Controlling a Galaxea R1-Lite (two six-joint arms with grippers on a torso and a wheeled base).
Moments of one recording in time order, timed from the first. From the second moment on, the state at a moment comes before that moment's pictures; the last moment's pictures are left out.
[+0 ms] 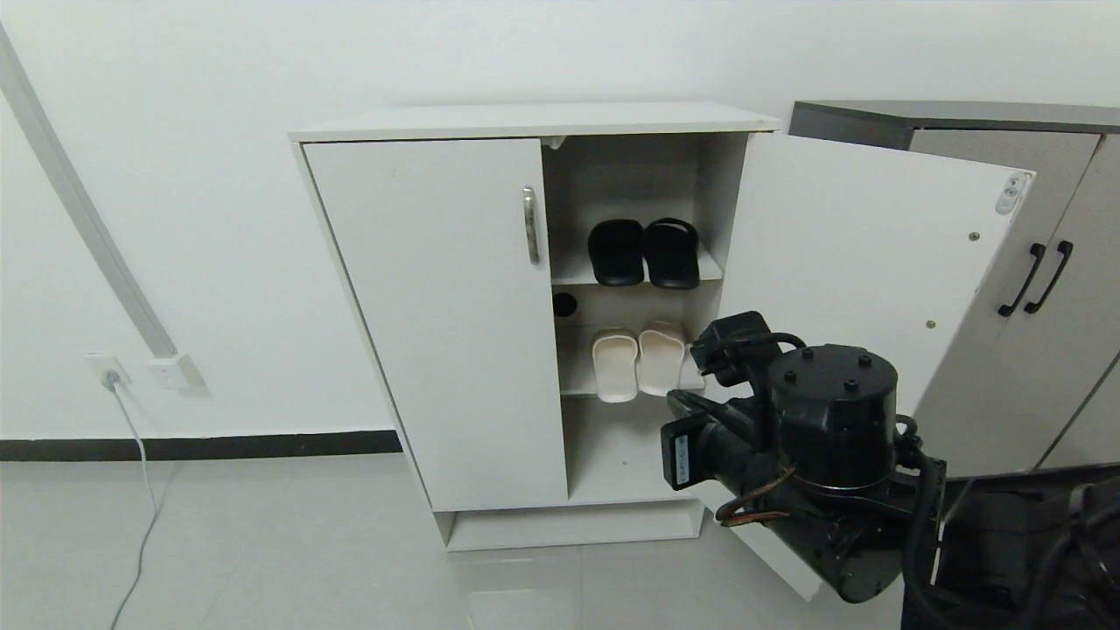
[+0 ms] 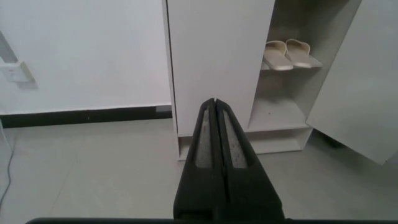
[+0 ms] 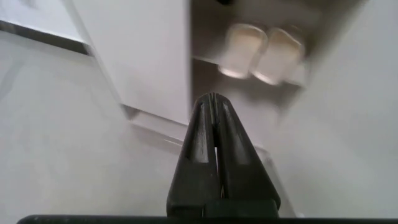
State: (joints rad) left arm 0.00 0.00 0.00 0.00 -0.01 0.00; right arm 0.89 1.81 -0.80 -0.81 -0.49 0.10
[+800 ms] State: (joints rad) left arm 0.00 0.00 0.00 0.00 -0.01 0.00; right arm 0.88 1.83 -0.79 -0.81 -0.49 0.09
